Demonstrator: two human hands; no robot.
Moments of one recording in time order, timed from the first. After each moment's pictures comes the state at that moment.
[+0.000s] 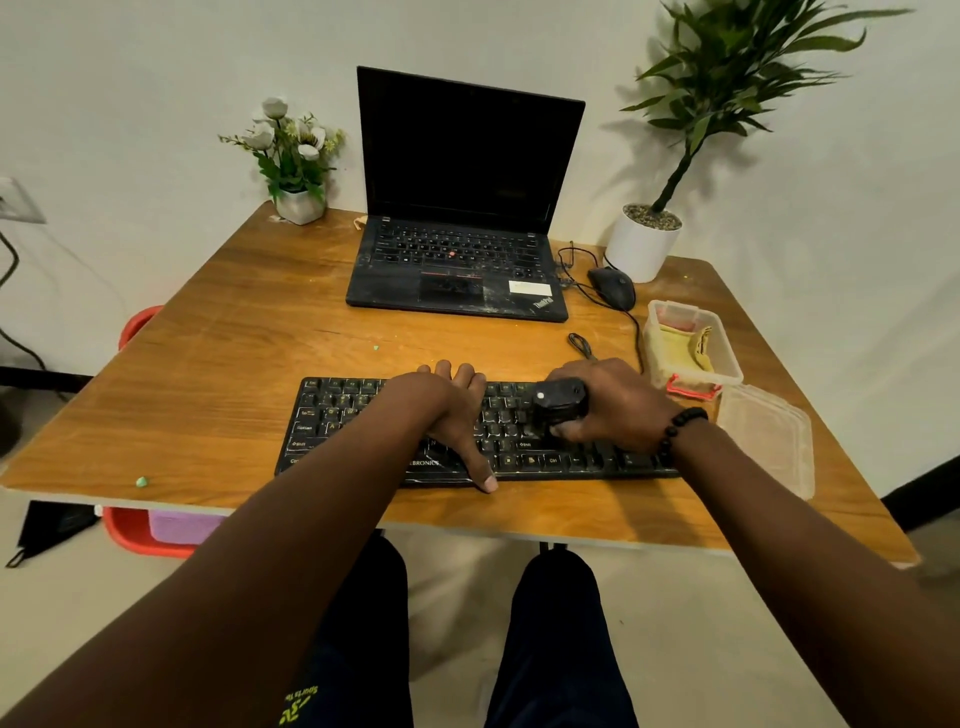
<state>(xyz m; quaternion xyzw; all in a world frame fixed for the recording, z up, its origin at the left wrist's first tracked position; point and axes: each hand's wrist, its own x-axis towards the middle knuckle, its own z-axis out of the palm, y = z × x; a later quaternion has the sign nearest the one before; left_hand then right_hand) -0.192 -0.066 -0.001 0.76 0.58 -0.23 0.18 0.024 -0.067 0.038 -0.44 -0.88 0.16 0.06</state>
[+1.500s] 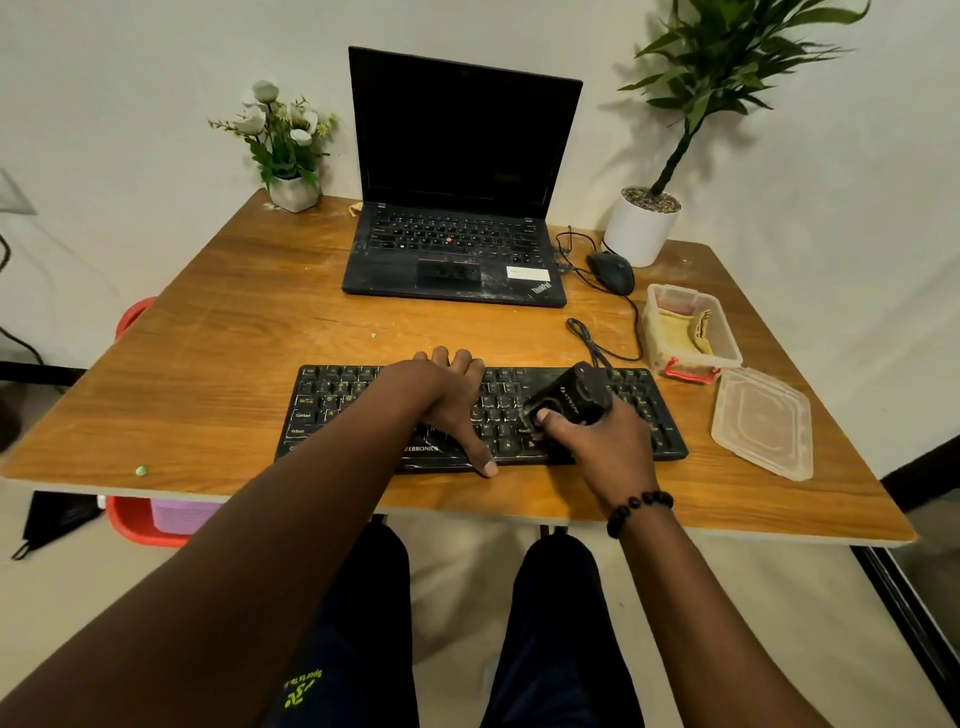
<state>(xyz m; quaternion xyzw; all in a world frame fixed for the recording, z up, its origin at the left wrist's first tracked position) -0.193 -0.073 0.002 0.77 0.58 -0.21 0.17 0.000 -0.130 -0.008 -0.68 -0.56 0.31 0.37</state>
